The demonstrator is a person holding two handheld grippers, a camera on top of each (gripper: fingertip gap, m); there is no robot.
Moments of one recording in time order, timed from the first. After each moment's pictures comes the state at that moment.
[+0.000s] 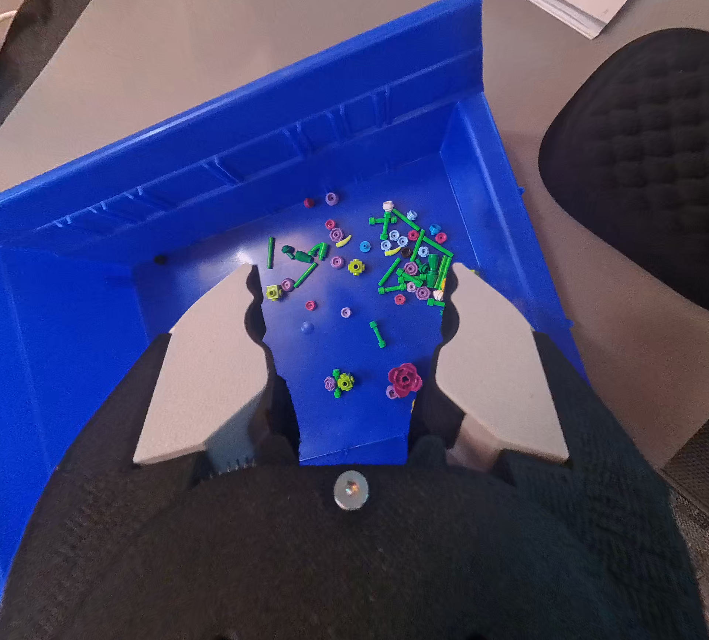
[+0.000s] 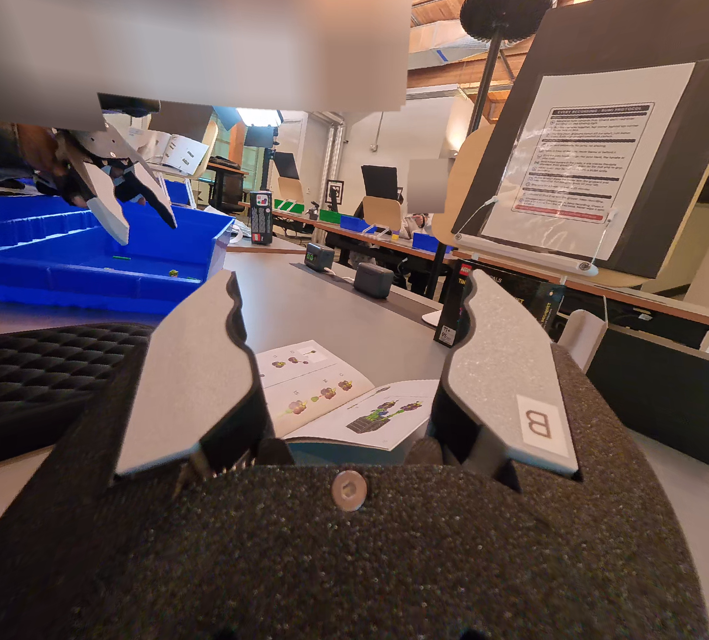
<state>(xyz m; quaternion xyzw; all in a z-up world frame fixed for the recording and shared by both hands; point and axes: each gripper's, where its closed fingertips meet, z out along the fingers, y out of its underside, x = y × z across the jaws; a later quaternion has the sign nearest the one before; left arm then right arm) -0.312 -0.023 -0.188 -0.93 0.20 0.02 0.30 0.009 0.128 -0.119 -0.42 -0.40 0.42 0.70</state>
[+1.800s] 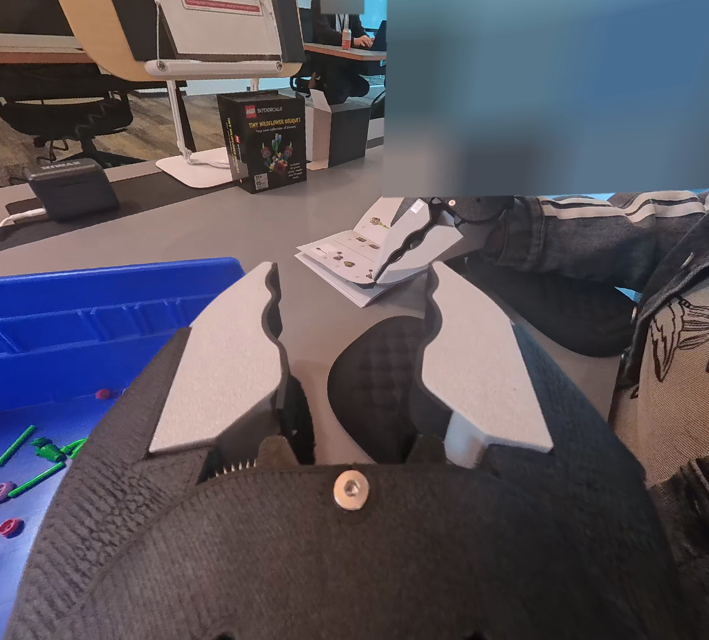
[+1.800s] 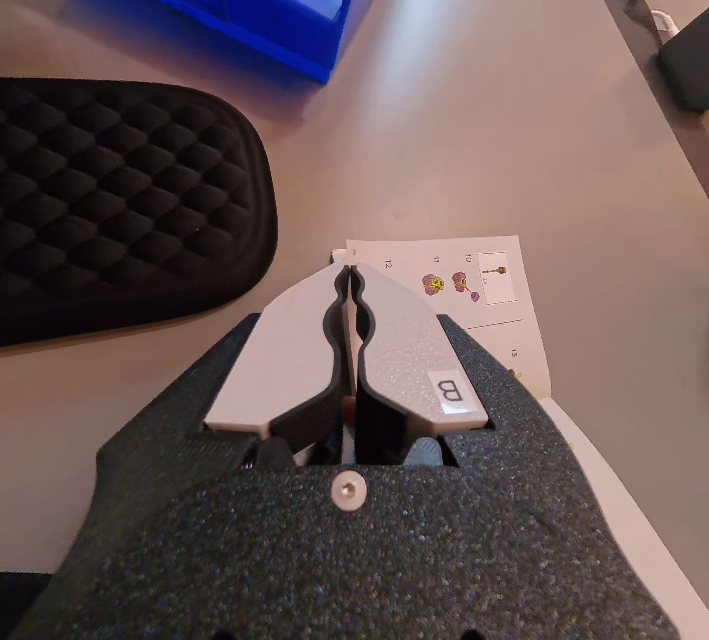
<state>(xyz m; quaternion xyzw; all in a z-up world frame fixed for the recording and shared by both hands) -0.168 -0.008 -0.128 -0.75 0.10 -0.14 0.64 -0.108 0.088 -0.238 -0.51 -0.75 0.28 0.33</state>
